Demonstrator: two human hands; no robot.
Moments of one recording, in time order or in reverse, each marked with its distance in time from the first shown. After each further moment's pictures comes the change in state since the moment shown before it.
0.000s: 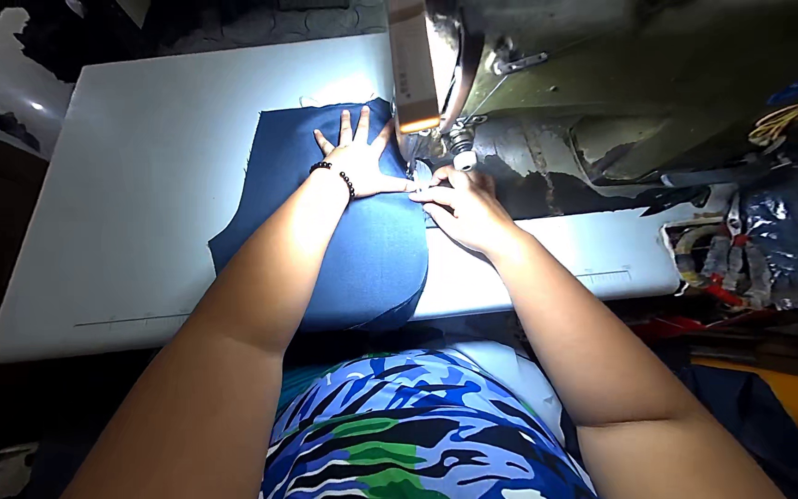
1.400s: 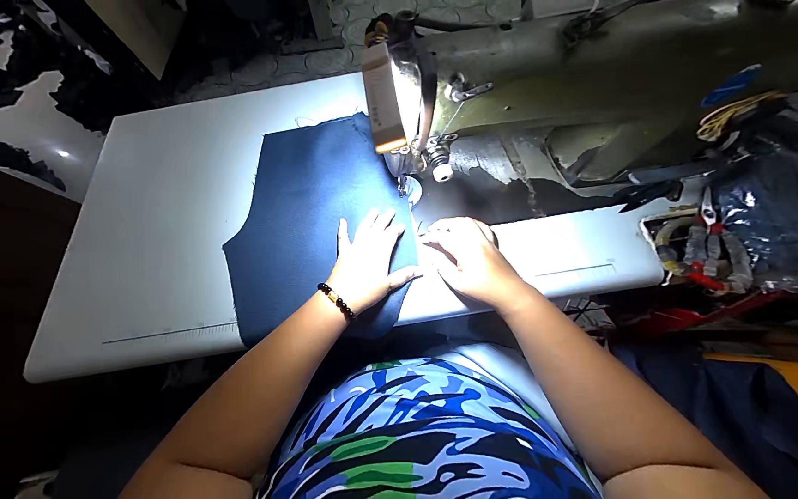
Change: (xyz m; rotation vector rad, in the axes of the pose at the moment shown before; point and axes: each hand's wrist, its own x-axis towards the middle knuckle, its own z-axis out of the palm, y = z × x) left_hand -0.117 0.024 0.076 -0.172 0.213 0.257; right_hand -0.066 -0.027 0.012 -0.005 0.155 -0.042
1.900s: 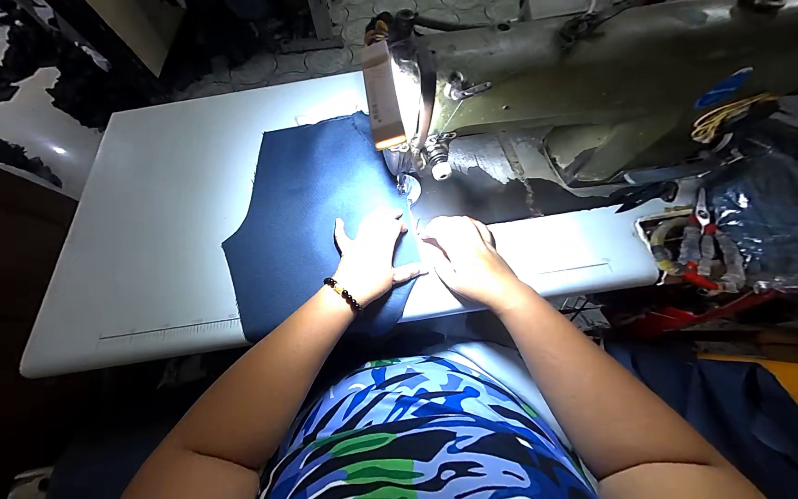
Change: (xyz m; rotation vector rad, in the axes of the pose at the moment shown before) left_hand 0.008 0.010 0.000 -0.034 0.037 -0.044; right_hand 0.001 -0.005 -0.001 -0.088 -0.085 0.050
